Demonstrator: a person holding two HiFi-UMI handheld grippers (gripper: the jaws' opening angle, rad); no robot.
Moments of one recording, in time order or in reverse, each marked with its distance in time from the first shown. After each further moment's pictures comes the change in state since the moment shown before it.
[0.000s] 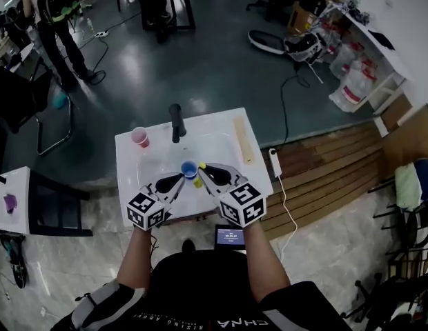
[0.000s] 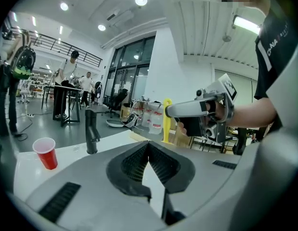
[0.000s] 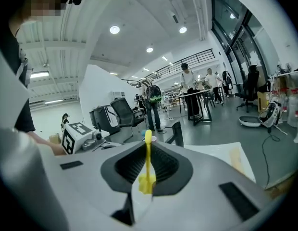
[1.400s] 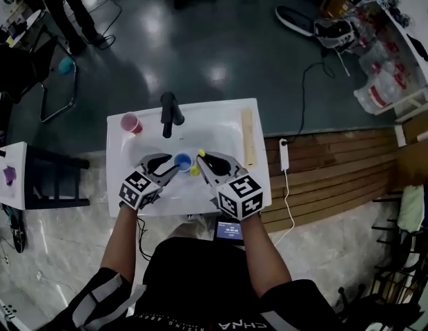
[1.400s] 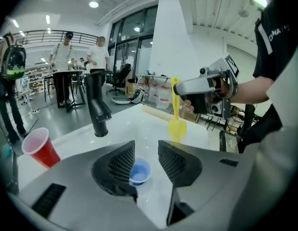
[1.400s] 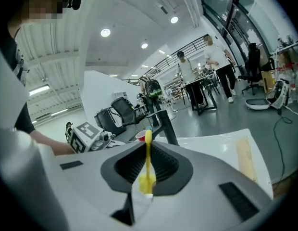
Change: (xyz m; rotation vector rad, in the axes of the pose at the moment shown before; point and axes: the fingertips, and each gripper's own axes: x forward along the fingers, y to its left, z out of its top) left arm 0.060 0.073 -0.059 0.030 0.325 0.075; right arm 0.051 -0.081 -0.027 0.118 0.049 0.109
